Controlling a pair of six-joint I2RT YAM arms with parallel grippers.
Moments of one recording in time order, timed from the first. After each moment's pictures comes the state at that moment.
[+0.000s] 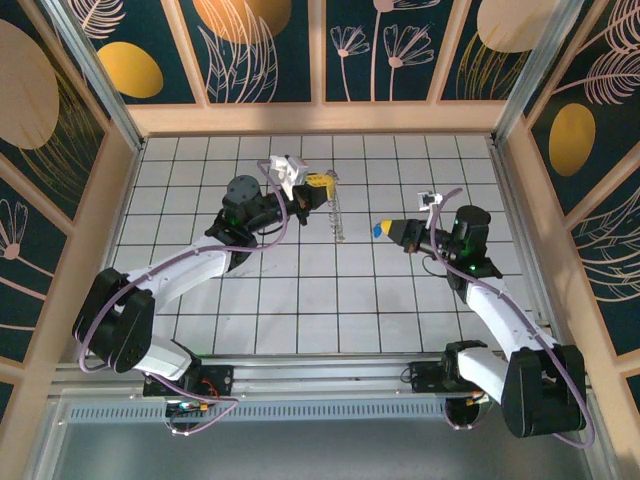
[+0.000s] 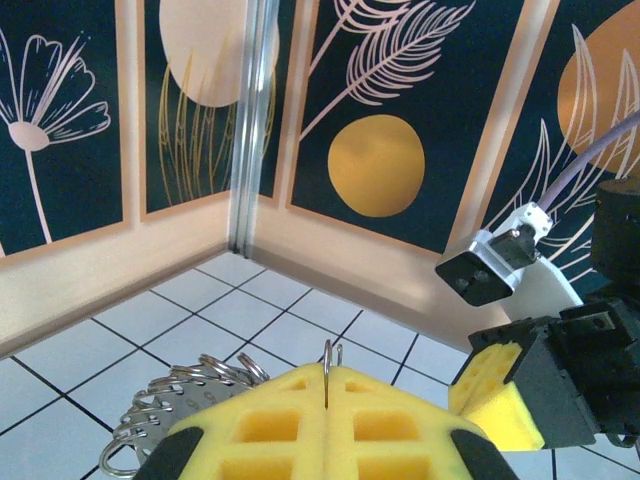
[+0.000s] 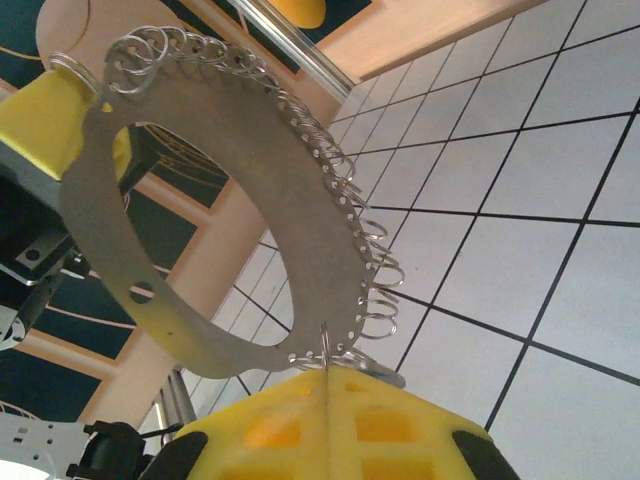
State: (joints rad) left arm -0.61 1.48 0.93 0.62 0.50 -0.21; right arm 0.12 1.04 0.51 0.28 -0.92 0.59
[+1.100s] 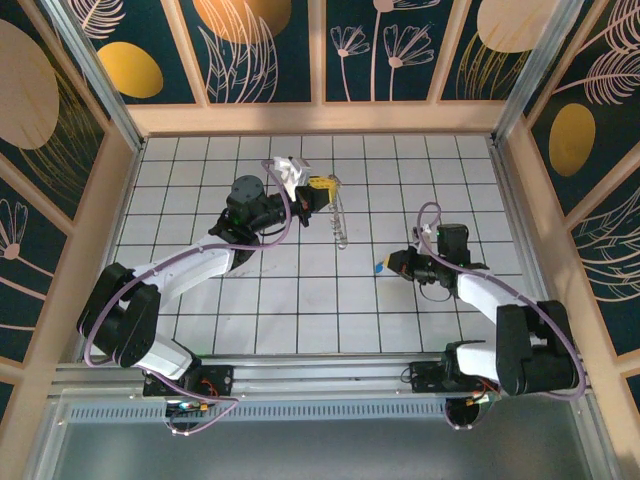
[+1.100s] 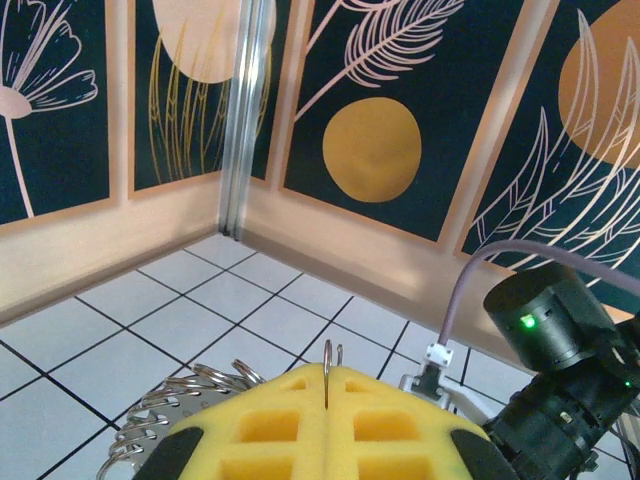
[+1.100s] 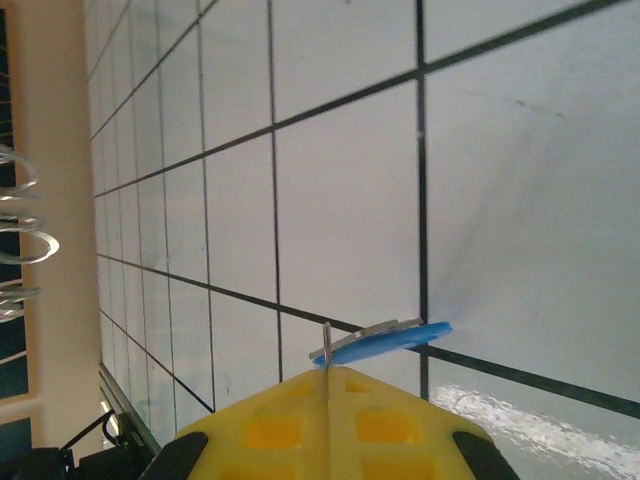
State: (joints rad) left arm -0.61 1.51 0.93 0.62 0.52 -0.24; right arm 0.12 1.28 0.44 -0.05 -0.75 0.57
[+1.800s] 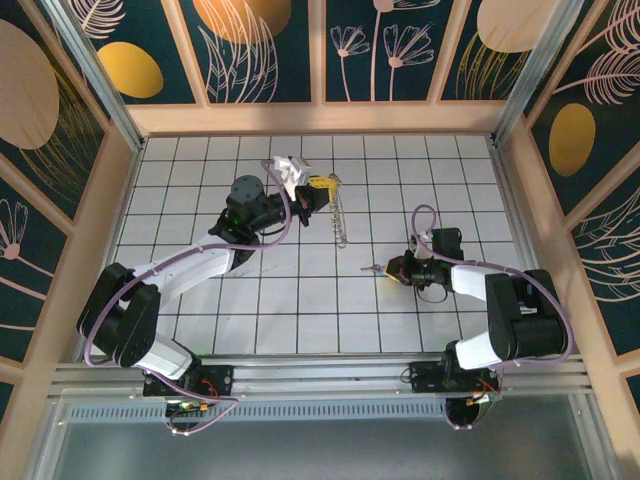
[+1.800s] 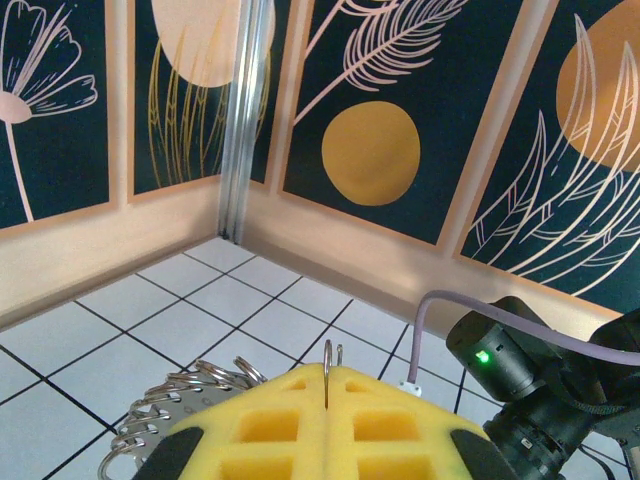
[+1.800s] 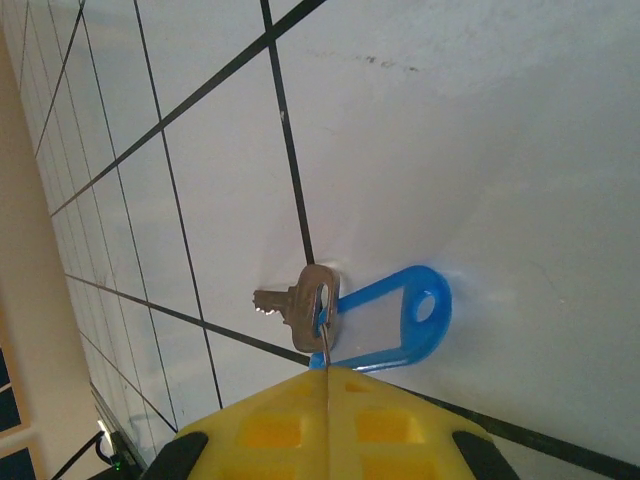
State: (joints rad) left arm -0.61 1.51 0.93 0.63 0.52 -0.24; right arm 0.12 1.44 0.44 0.01 -0.72 0.61
